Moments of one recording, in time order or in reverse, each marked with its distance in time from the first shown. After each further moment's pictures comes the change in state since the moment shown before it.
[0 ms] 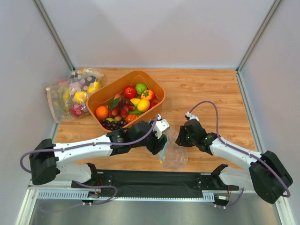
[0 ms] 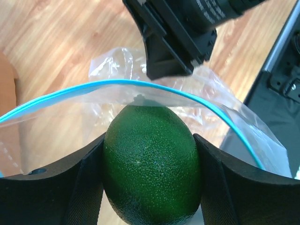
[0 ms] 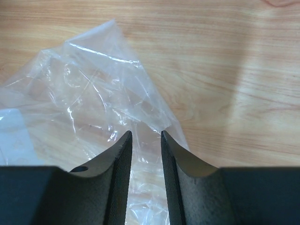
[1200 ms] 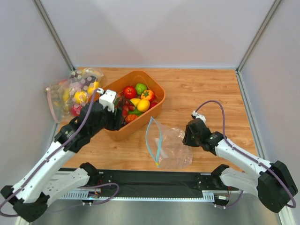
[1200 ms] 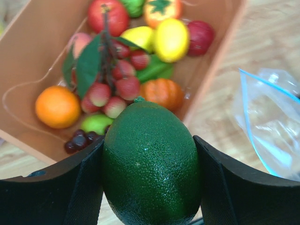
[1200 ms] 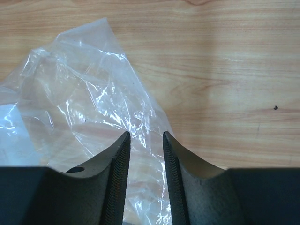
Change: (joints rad) left arm 0.414 -0.497 0.187 -0.624 -0.208 -0.056; right arm -0.026 -0.099 0.045 -0.219 0.119 -0.007
